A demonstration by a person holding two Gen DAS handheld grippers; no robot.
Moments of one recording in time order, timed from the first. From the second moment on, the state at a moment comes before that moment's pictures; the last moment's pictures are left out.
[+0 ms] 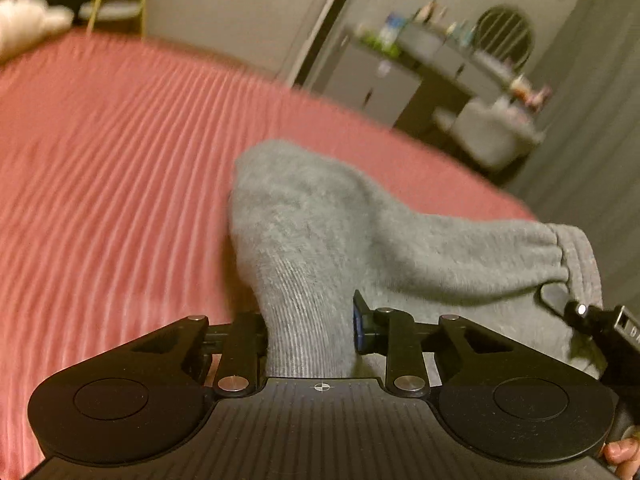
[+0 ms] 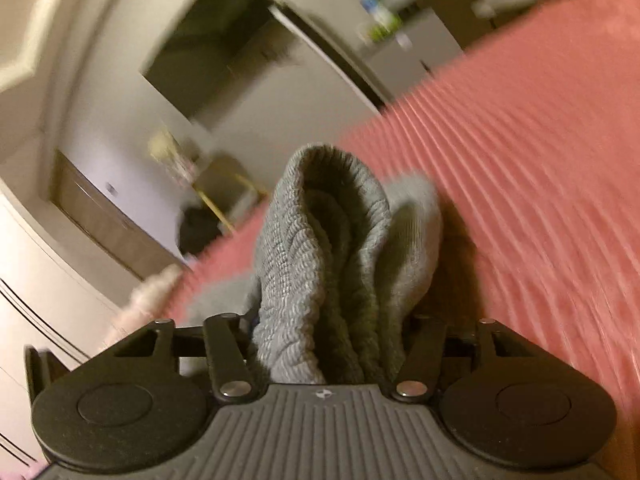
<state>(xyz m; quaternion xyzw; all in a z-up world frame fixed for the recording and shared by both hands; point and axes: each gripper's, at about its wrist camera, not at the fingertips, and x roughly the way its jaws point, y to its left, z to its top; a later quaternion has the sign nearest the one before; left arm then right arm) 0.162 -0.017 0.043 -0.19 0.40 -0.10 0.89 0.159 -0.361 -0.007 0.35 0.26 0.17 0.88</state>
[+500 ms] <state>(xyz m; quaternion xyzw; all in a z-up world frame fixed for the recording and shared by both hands) 0.177 -0.043 0.037 -0.04 0.39 0.04 0.92 0.170 -0.420 0.003 0.37 0.18 0.02 0.91</state>
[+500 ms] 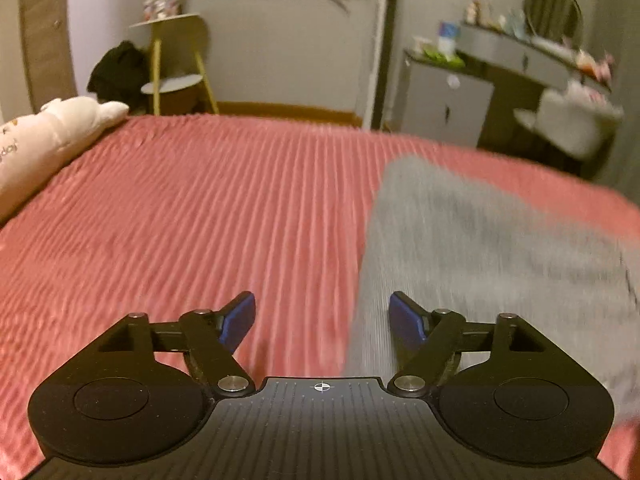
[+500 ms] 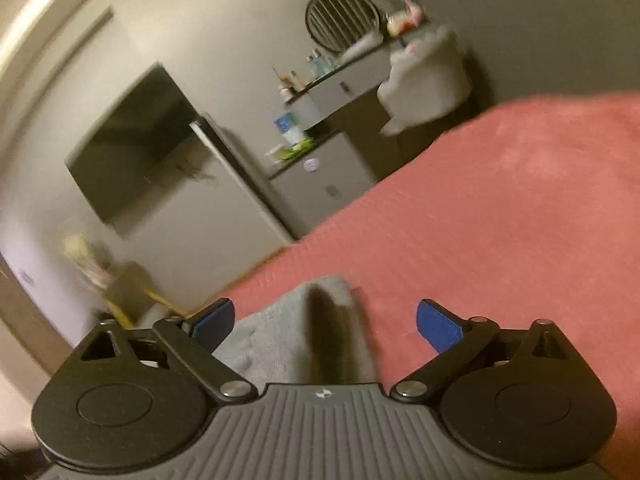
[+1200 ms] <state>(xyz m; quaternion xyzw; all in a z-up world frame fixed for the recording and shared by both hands) 0.121 -0.009 0.038 -0.12 0.35 0.03 0.93 0.163 -0.365 -0.026 0.30 0.26 0.11 0.91</state>
